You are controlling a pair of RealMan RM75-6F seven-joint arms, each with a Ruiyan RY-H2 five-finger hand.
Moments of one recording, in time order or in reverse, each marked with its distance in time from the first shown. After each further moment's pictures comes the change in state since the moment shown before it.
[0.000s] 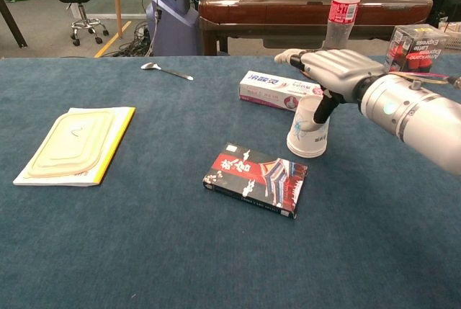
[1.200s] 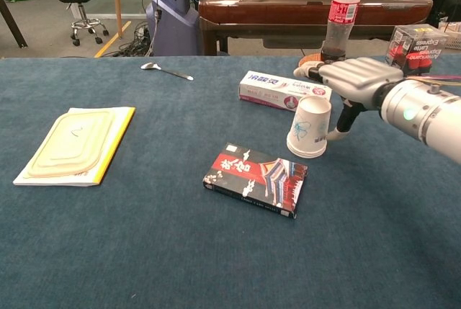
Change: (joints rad) left arm -0.003 0.007 0.000 -0.015 -0.006 -0.010 0.004; right arm 0.011 0.057 -0.063 -0.011 0.093 -0.008 -0.085
